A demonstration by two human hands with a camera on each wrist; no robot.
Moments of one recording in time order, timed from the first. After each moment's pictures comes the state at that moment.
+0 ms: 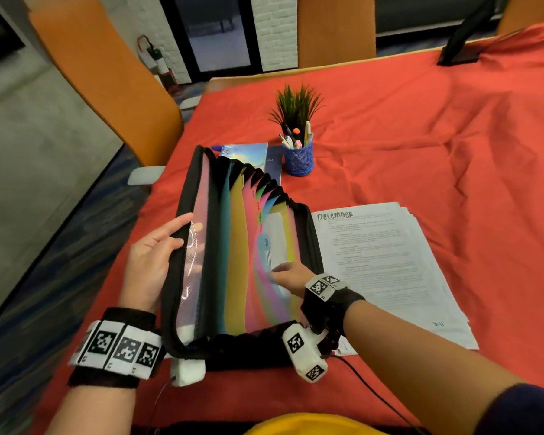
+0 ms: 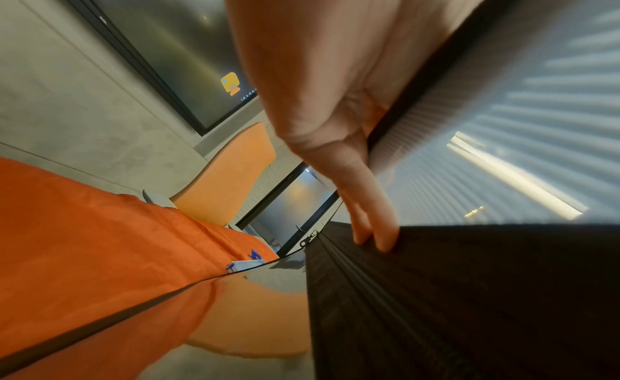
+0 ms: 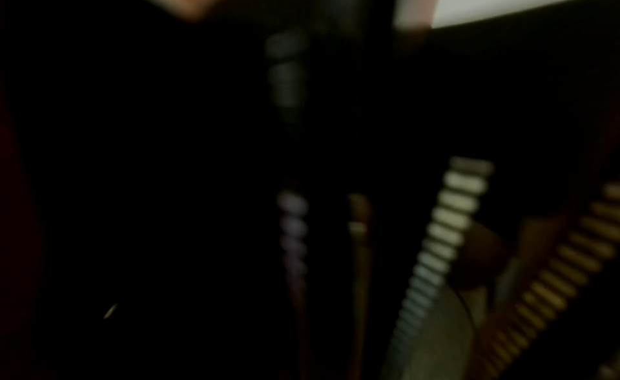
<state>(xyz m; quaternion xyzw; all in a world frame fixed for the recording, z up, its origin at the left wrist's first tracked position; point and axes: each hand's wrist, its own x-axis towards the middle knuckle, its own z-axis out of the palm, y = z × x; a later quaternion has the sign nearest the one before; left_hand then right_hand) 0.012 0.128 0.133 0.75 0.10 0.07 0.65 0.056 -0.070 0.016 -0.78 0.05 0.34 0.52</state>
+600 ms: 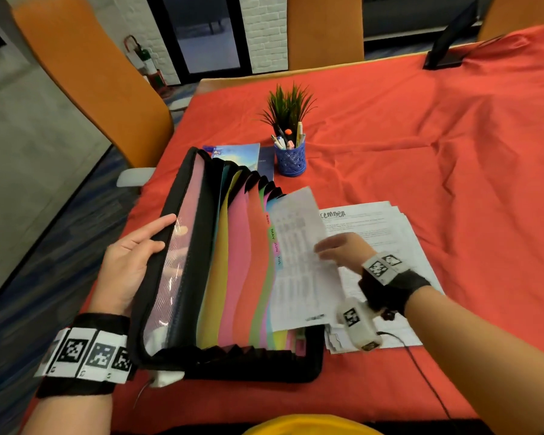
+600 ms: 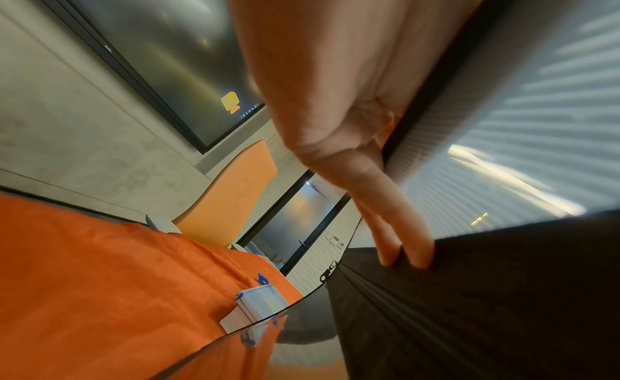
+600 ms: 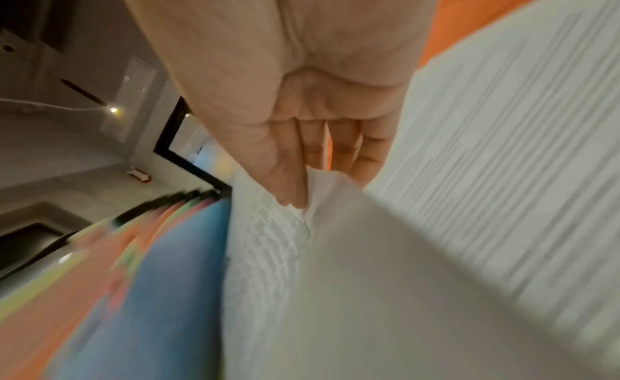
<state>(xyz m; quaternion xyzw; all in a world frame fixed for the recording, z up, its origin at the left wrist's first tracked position) 0.015 0.158 0.133 0.77 0.08 0.06 0.63 0.074 -0.170 0.027 -0.85 0.07 0.18 0.50</state>
